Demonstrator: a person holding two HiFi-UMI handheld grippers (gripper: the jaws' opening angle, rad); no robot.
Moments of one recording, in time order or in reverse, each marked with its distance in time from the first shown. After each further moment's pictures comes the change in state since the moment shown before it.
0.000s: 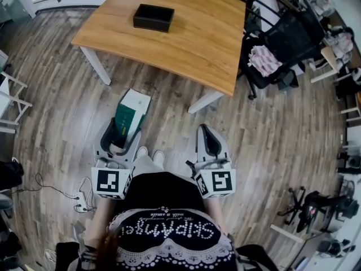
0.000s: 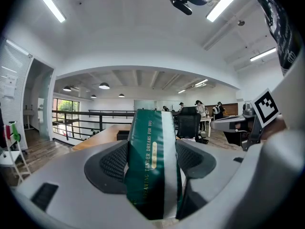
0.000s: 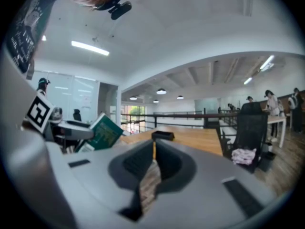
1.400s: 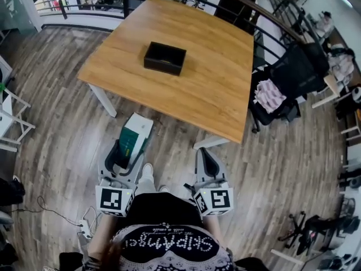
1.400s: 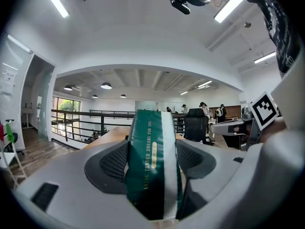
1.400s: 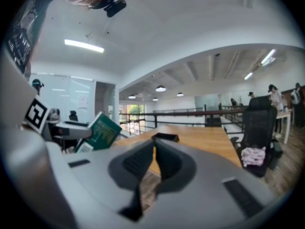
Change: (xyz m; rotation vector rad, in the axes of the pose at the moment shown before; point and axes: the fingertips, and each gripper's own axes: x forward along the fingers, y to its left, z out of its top) left arm 0.084 0.105 0.018 -0.047 -0.012 0.009; right arm 0.138 0.012 0.013 0.036 0.032 0.002
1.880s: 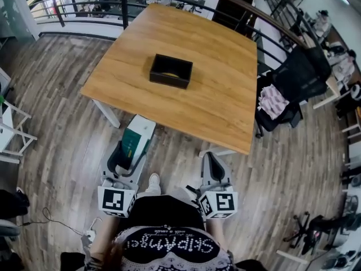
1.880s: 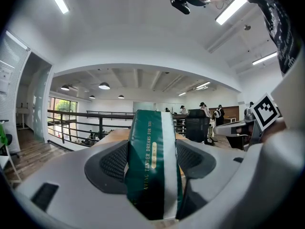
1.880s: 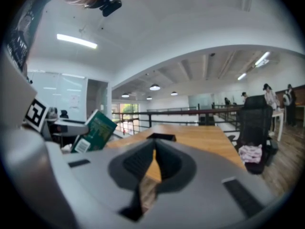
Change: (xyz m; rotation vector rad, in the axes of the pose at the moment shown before) left arm 0.049 0.062 0.015 0.019 -0.013 -0.030; right arm 0.059 -0.002 0.008 0.022 0.006 -0.081
